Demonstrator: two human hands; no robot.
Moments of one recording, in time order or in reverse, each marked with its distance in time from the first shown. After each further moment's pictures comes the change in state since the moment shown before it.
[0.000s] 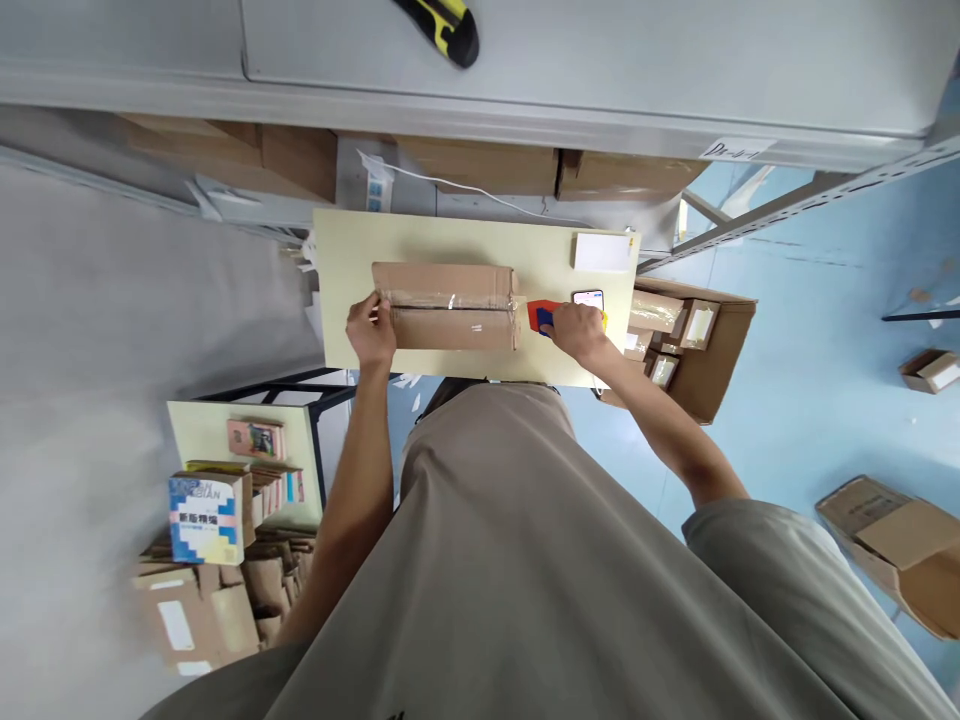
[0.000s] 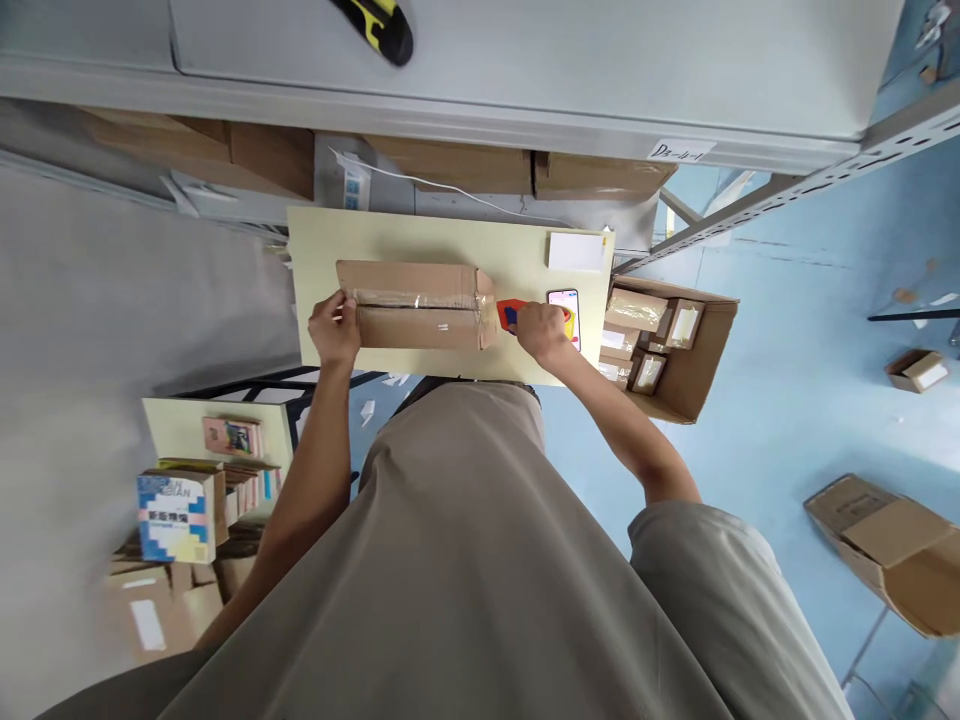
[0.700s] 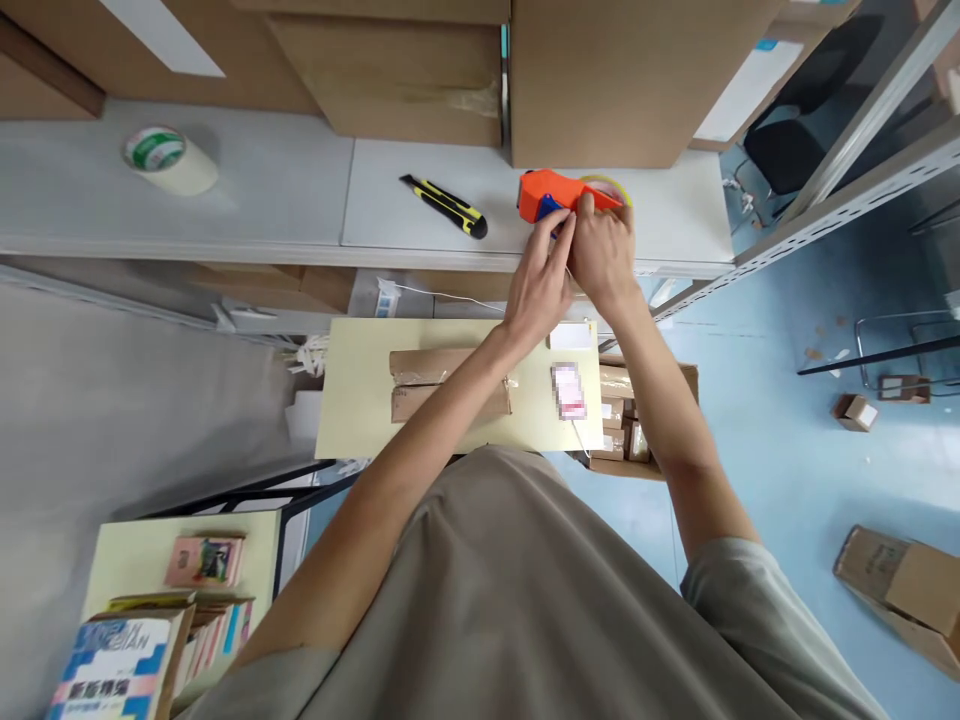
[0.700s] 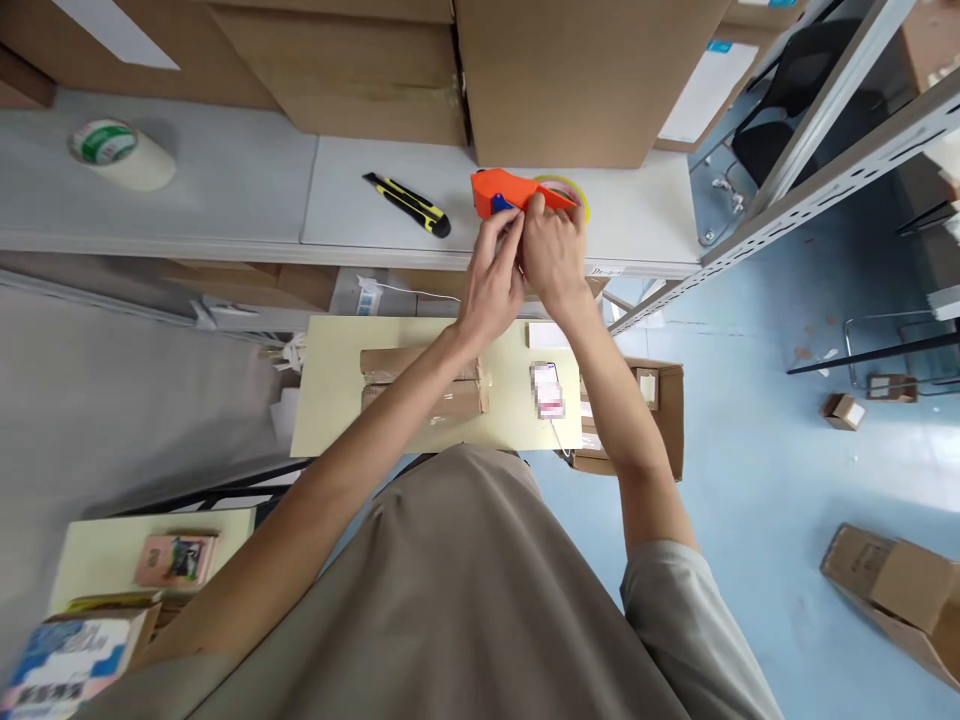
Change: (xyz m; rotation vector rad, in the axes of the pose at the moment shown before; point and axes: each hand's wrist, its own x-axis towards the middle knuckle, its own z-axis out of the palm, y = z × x) left_hand -0.034 0.352 0.061 -0.419 -0.072 1.229; right_hand -0.046 0.016 -0.227 -0.041 0.830 0.094
